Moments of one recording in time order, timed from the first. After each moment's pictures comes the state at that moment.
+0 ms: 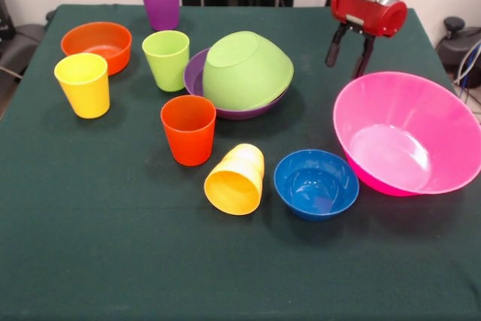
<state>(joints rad) 0.34 -0.46 -0.36 1.69 -0.12 0.06 3.11</state>
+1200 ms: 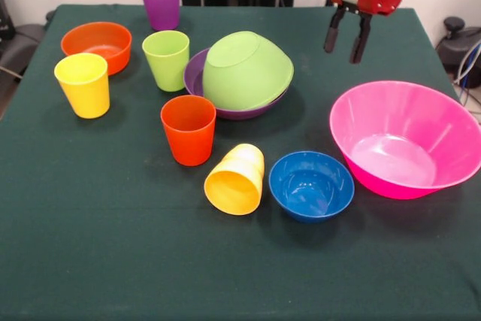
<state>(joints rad) 0.23 -0.59 -0.28 1.76 -0.14 0.06 3.11</state>
